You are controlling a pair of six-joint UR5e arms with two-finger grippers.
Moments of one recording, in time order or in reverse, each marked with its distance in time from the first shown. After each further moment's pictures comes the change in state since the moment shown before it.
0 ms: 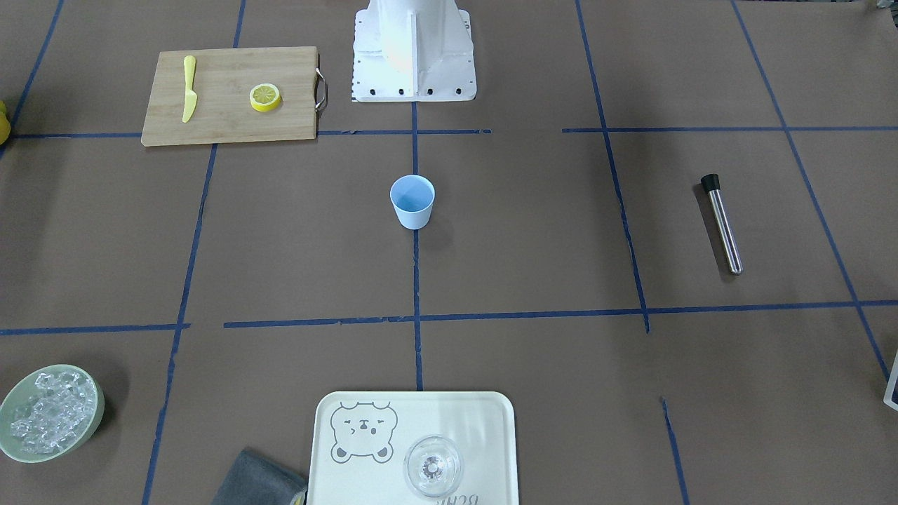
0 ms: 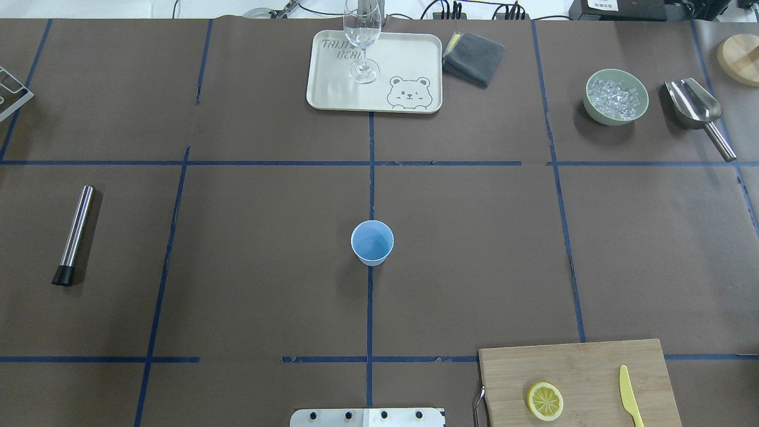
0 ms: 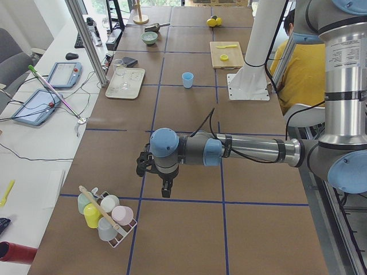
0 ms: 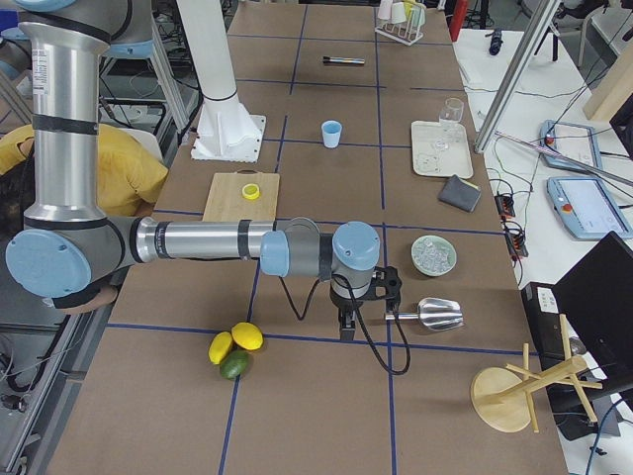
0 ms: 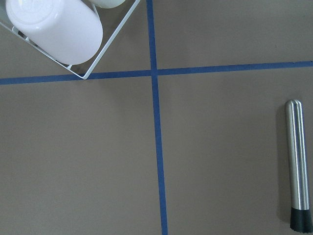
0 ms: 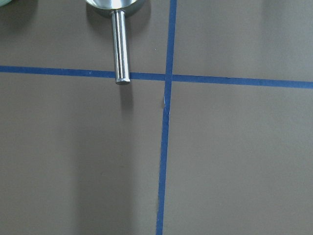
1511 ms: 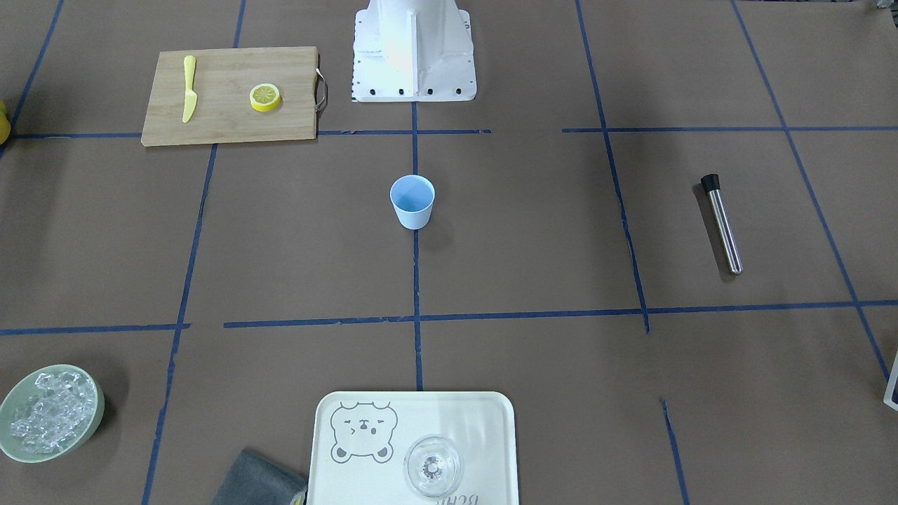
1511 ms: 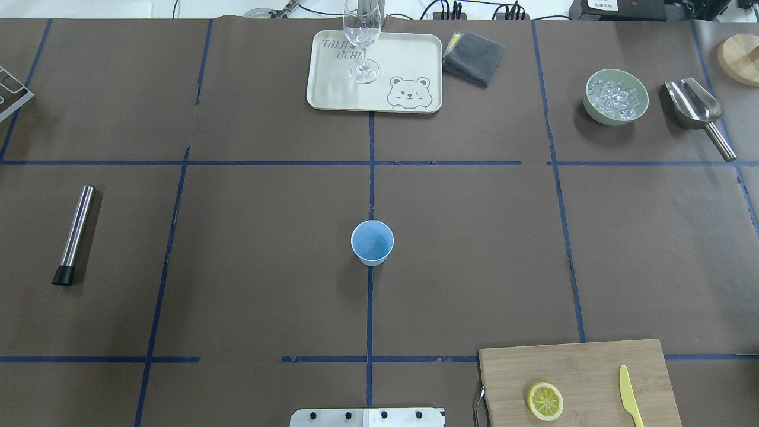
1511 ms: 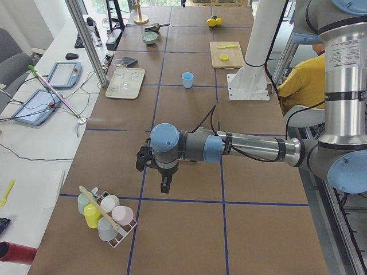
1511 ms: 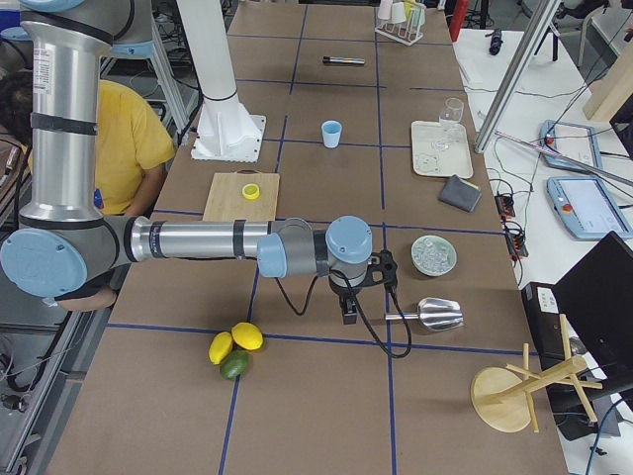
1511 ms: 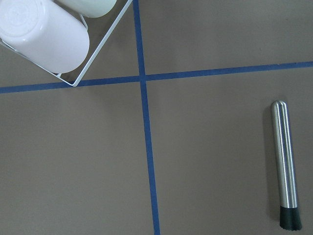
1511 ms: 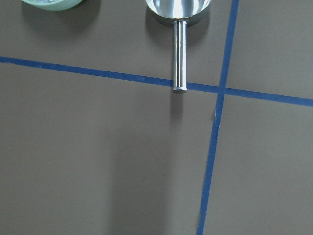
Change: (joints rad) left arm 0.002 -0.001 -0.025 0.001 -0.015 0.013; right arm -0.058 -0.046 0.034 0.140 0.108 0.032
